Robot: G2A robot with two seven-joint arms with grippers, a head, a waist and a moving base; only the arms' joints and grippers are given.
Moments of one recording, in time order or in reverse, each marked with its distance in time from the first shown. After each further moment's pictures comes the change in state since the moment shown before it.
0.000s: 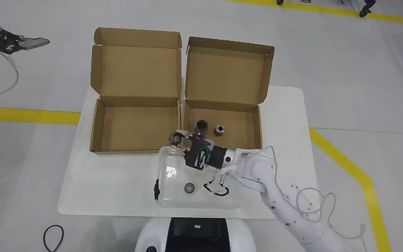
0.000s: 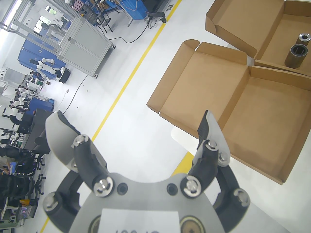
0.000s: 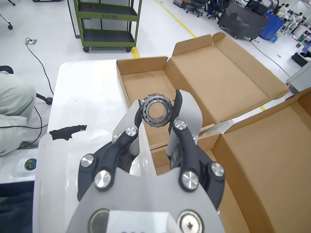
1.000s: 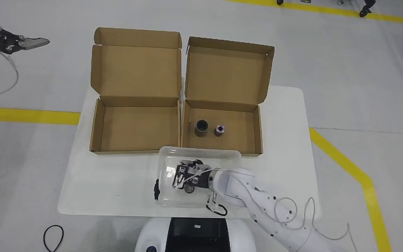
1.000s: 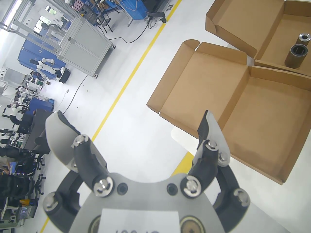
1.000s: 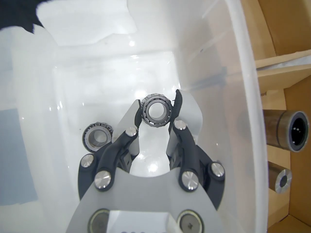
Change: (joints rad) left arm 0.000 0.000 0.000 0.000 0.000 0.000 0.000; right arm -0.045 -0.016 -0.169 0.110 -0.162 0.061 0.388
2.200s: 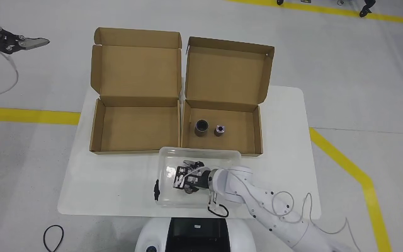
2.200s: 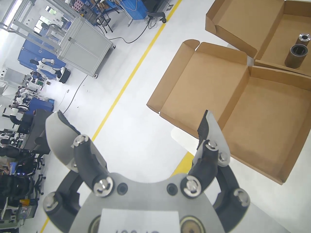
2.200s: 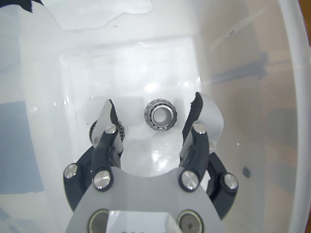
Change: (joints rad) left arm 0.000 0.000 0.000 0.000 0.000 0.000 0.000; right arm 0.063 -0.009 -0.060 0.098 0.095 -0.010 0.065
